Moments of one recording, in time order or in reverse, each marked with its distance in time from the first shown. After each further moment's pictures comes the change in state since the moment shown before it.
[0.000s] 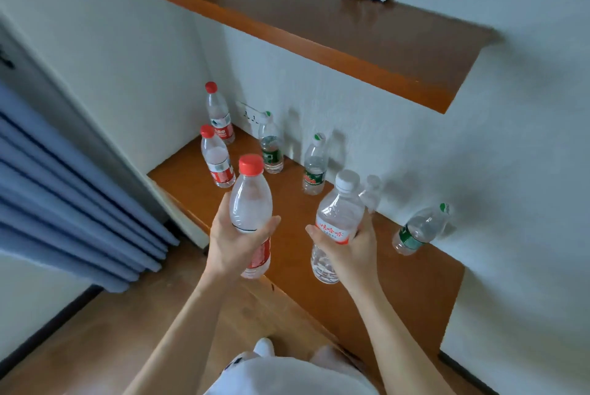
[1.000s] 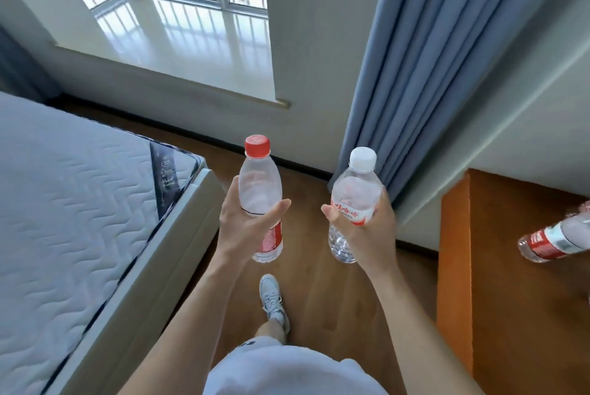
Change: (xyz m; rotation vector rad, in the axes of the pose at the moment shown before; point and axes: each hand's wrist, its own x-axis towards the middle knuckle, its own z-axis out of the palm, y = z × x) left_hand -0.263 -0.065 -0.272 0.058 1.238 -0.369; right_hand -0.186 -0.060 0.310 0.060 -1.206 -0.199
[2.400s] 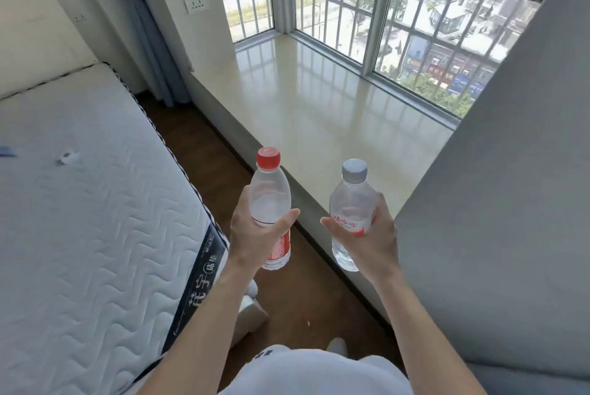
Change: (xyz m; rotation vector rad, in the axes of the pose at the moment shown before) left_hand 0.585 -0.014 -0.064 0.128 0.535 -0.113; right_hand 0.575 -0.048 0.382 -0.081 -0.542 -0.141
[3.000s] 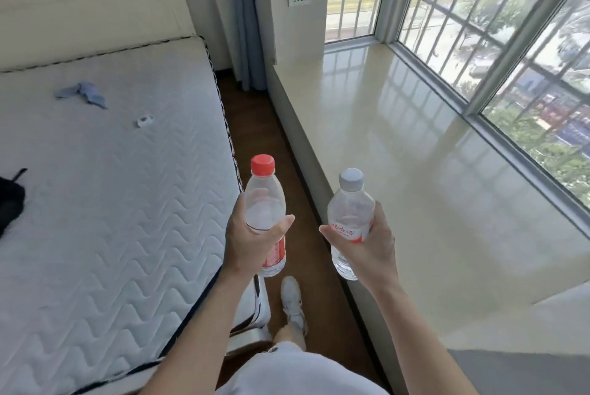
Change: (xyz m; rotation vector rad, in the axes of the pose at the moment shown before) left_hand 0.136 -0.042 -0.031 0.084 0.347 -0.184; right_hand 0.165 -0.012 0.126 0.005 -0.377 -0.057
